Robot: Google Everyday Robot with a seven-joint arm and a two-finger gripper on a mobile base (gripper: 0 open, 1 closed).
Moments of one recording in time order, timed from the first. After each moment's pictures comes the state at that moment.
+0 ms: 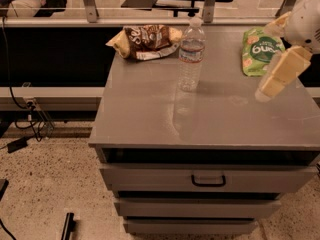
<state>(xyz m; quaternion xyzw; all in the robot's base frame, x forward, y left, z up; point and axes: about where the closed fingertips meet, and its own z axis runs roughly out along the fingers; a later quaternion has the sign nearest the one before) 0.521 -0.222 0.974 -0.58 0.77 0.03 0.26</state>
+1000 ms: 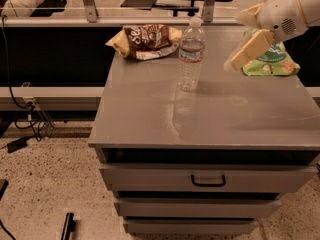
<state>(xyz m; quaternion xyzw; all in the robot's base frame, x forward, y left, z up) 0.609 -0.178 0.977 -0.56 0.71 0.16 0.39</state>
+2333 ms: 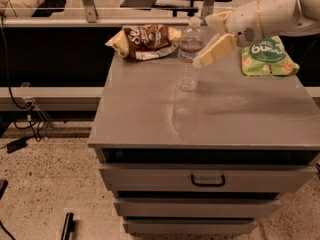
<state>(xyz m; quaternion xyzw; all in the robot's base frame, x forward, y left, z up) 0.657 -0.114 0.957 -0.54 0.67 0.24 0.45</state>
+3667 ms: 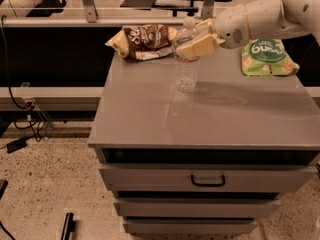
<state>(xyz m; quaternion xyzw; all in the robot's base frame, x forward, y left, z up) 0.653 -0.083 0.955 -0.55 0.64 0.30 0.45</state>
